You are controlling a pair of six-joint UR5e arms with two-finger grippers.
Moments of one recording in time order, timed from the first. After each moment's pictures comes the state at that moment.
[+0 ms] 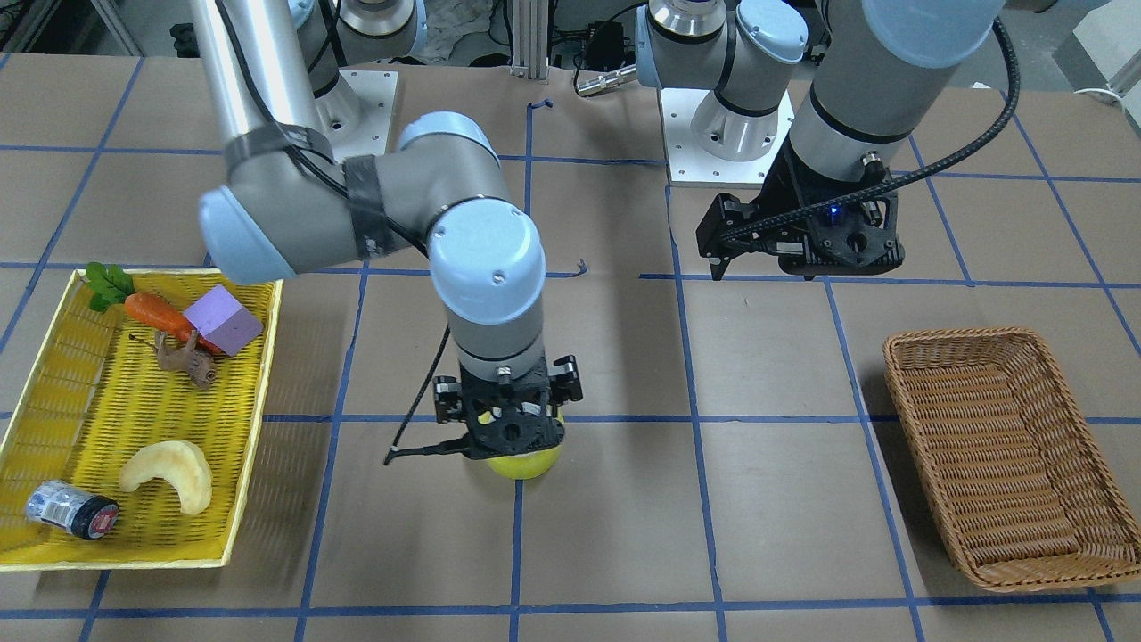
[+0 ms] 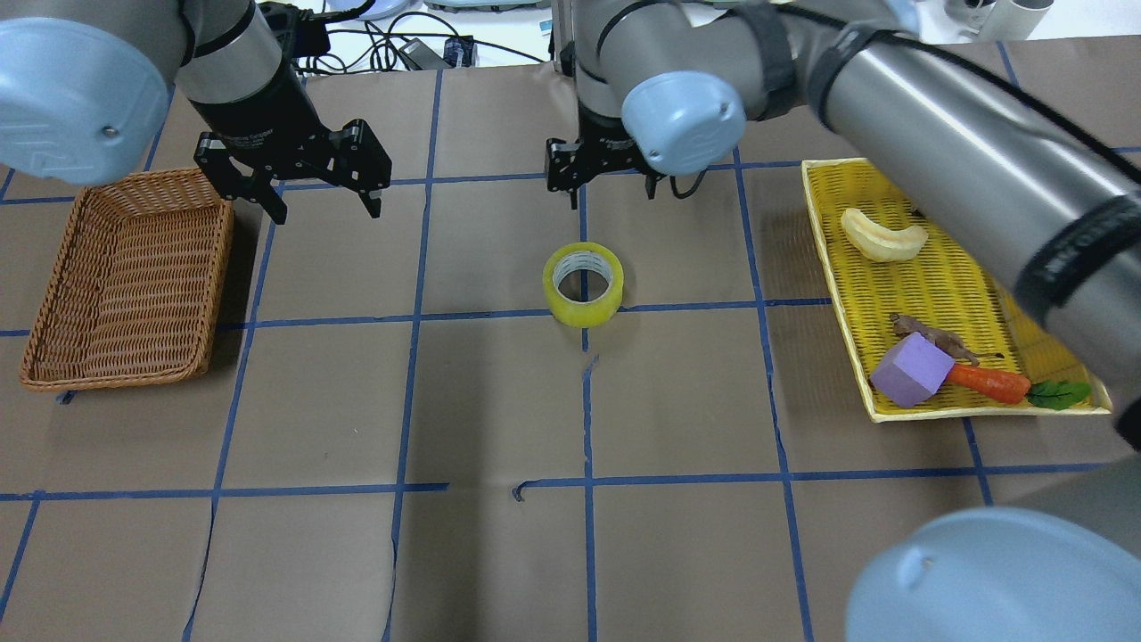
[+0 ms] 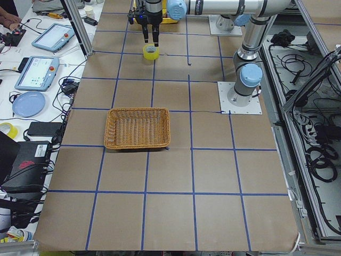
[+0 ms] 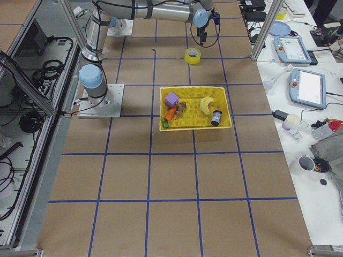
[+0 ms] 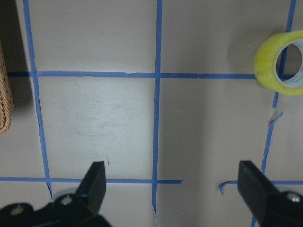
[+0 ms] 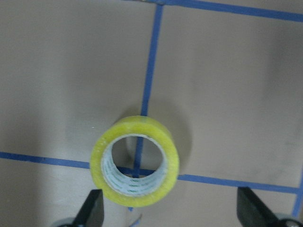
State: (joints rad) left arm -1.59 -1.66 -1.53 -1.55 1.56 -0.05; right arm 1.82 -1.16 1.35 -1.79 -1.55 0.15
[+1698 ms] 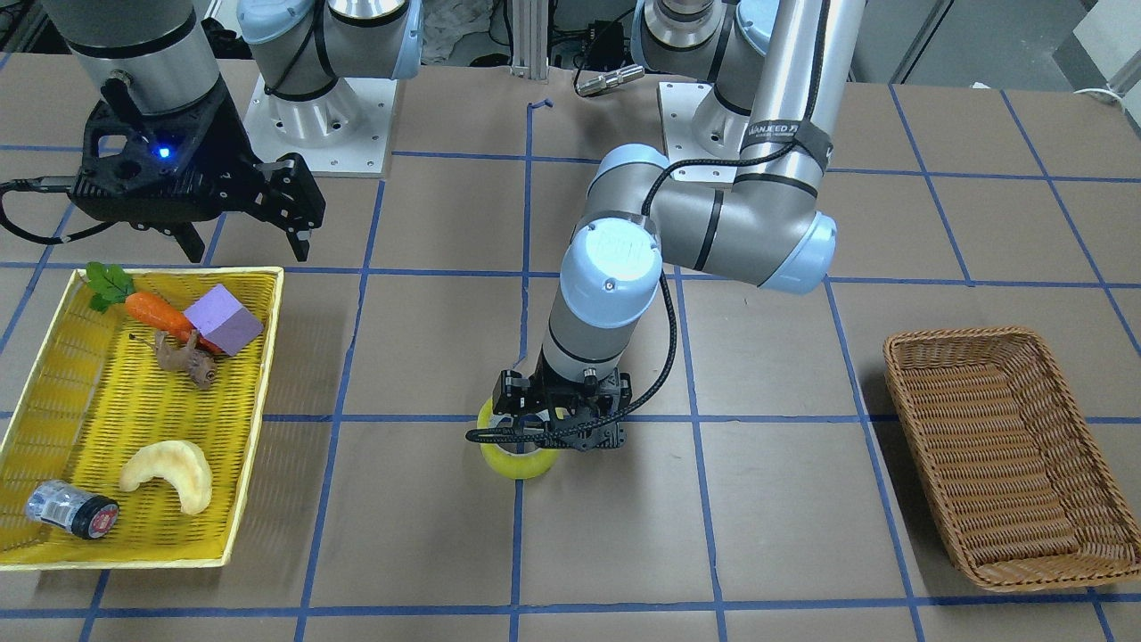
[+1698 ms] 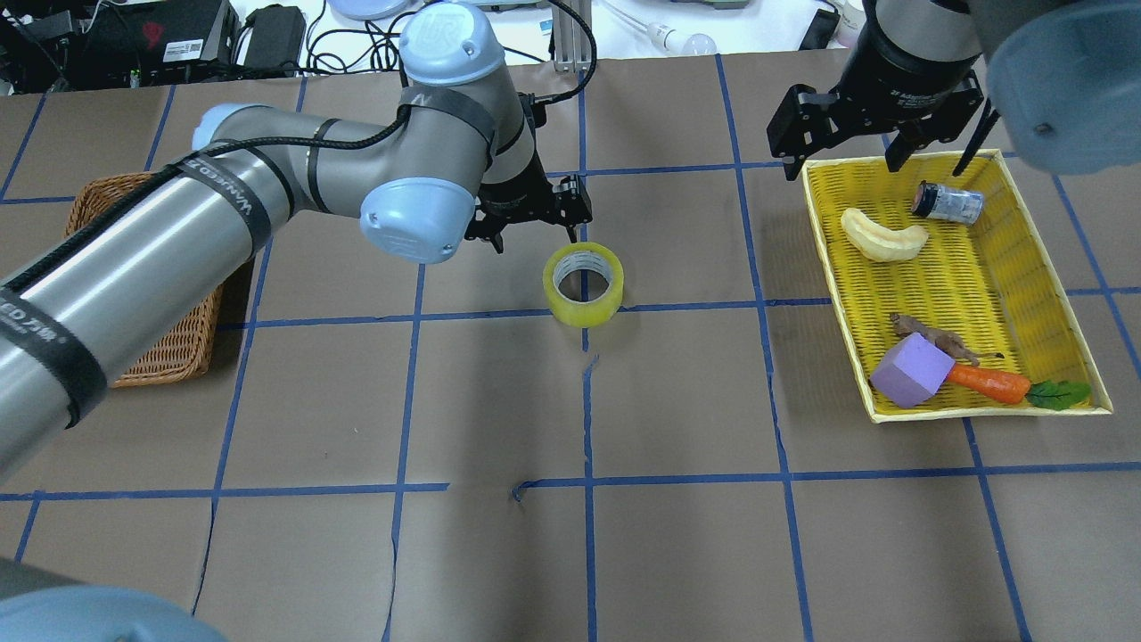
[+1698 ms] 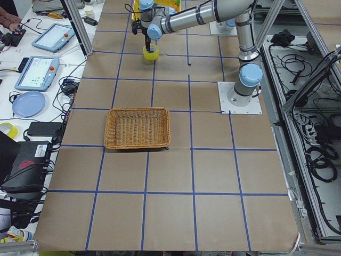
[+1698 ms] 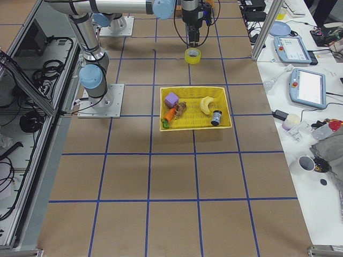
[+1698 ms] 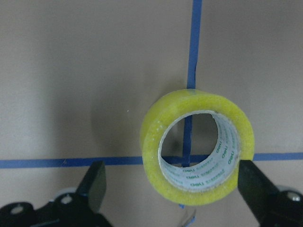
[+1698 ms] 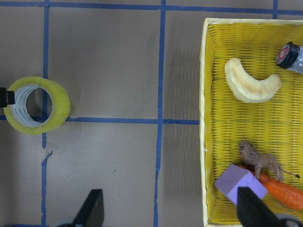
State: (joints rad) left arm -1.85 -2.09 -1.58 -0.97 1.47 -0.33; right arm 1.57 -1.56 1.58 -1.70 -1.57 -0.04
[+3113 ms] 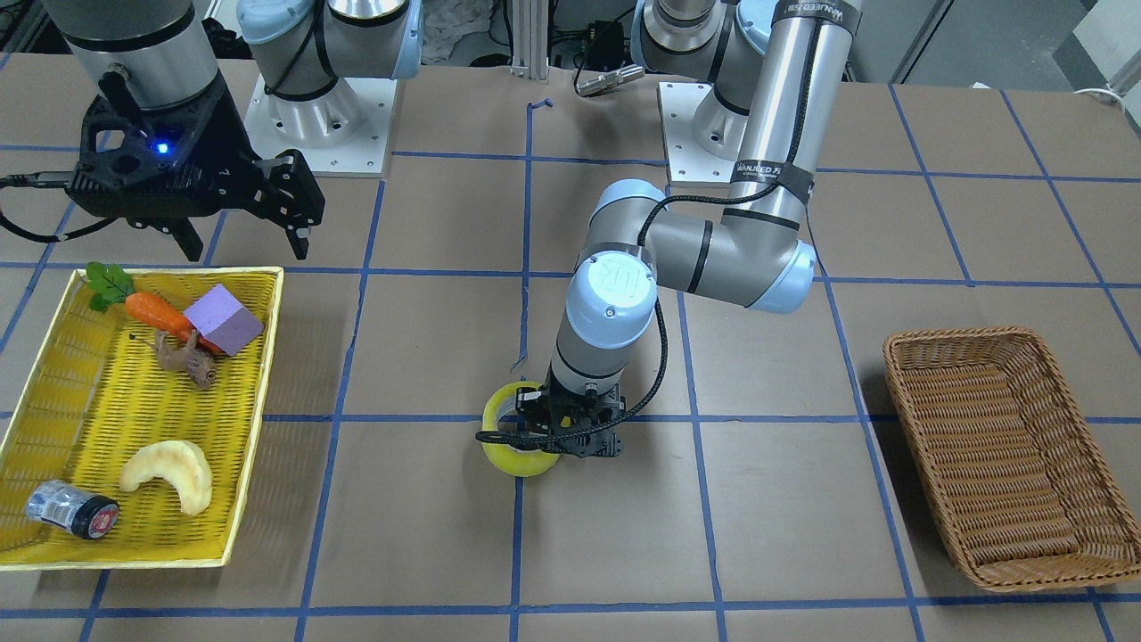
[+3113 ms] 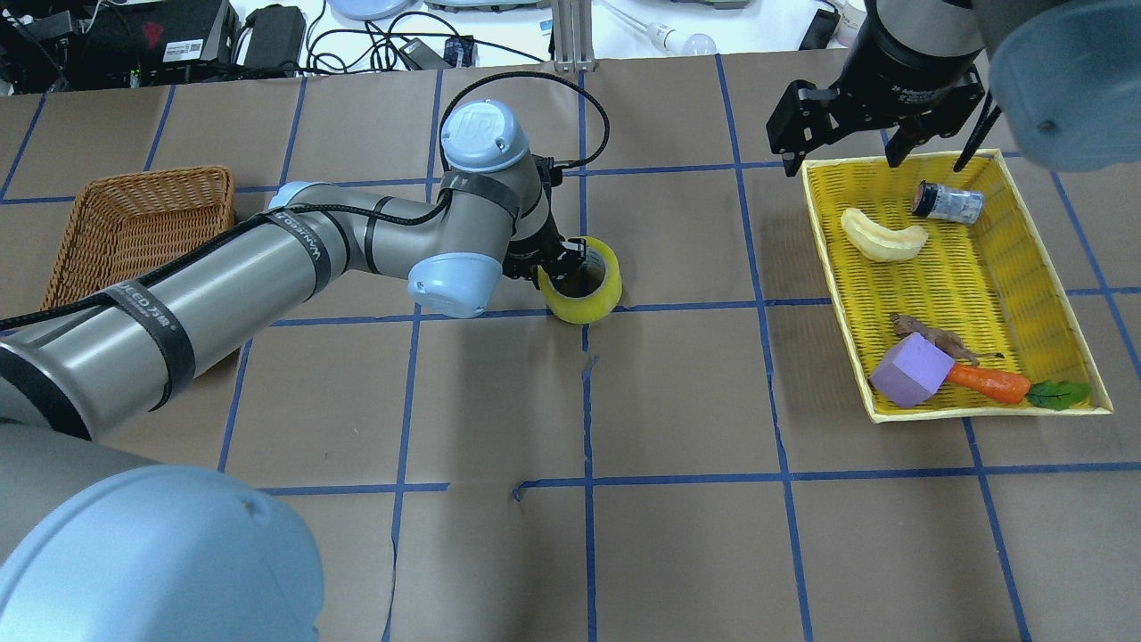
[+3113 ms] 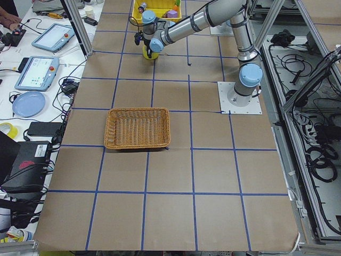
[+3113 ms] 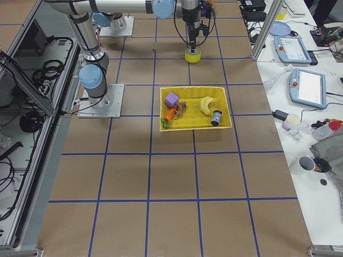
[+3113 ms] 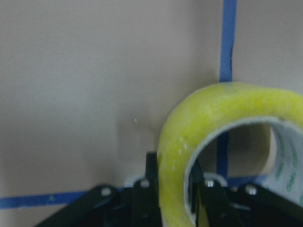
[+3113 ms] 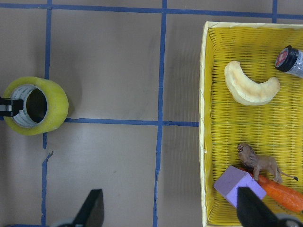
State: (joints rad) left arm -1.83 -2.10 -1.68 -0.86 1.48 -0.22; right arm 1.57 -1.56 1.57 -1.70 -1.57 -0.05
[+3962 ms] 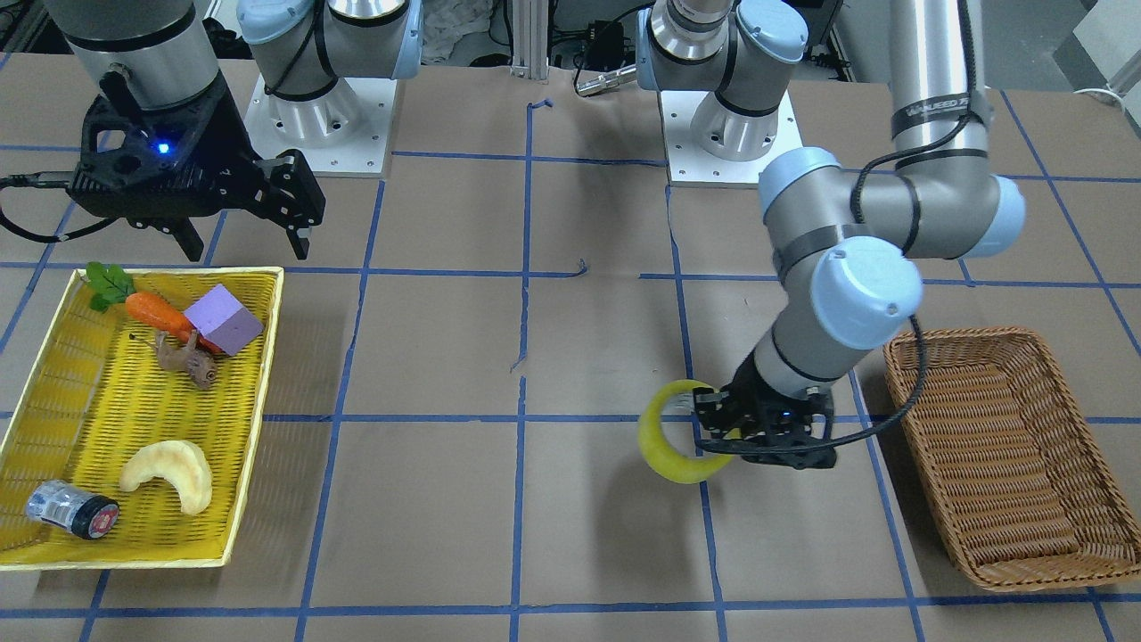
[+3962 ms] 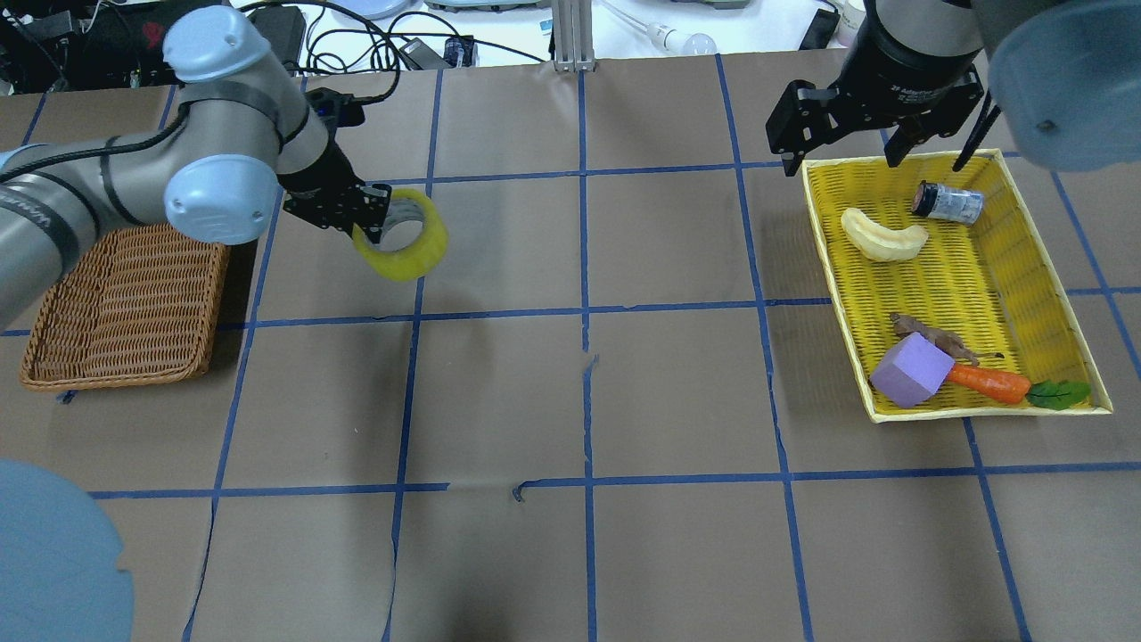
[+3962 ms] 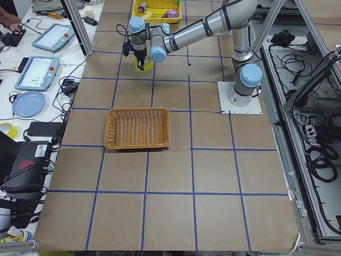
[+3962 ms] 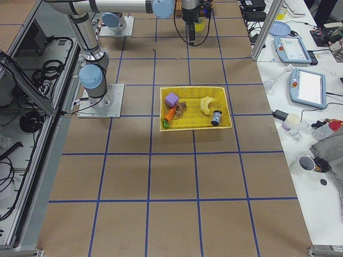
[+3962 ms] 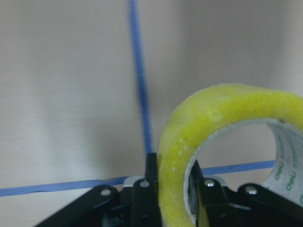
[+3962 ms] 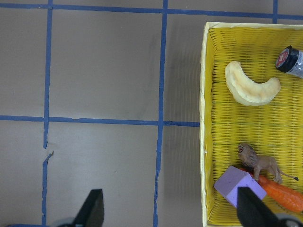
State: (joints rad) left arm -1.43 -1.92 -1.69 -1.08 1.53 0.22; right arm 1.57 -1.56 1.57 -1.70 -1.57 -0.05
